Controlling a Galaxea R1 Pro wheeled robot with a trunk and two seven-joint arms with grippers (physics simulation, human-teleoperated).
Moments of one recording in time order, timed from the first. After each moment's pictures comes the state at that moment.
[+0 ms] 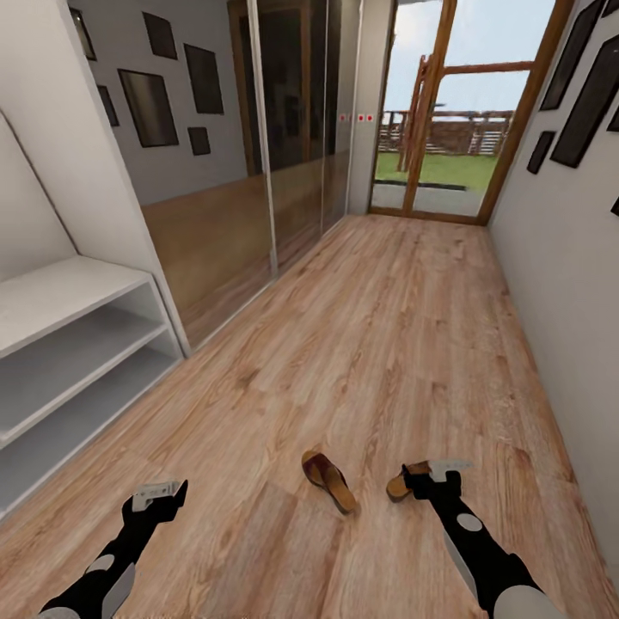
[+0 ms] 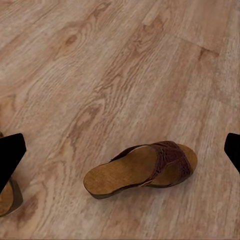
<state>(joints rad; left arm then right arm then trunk) -0.53 0.17 0.11 -0.28 0.15 -0.47 -0.18 -0.53 -0.05 -0.11 -0.52 0.16 -0.20 0.03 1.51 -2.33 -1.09</state>
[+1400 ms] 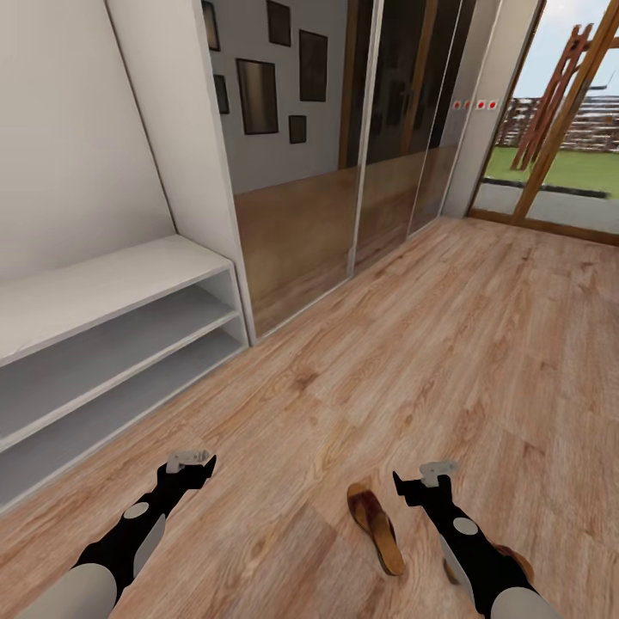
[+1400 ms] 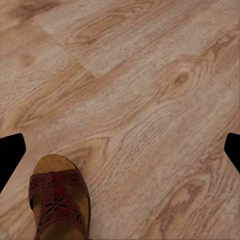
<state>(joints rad) -0.61 0.11 0.08 -0.42 0.05 -0.20 -0.18 -0.53 -0.05 -0.09 -0.49 0.16 -0.20 0.10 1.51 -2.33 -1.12</state>
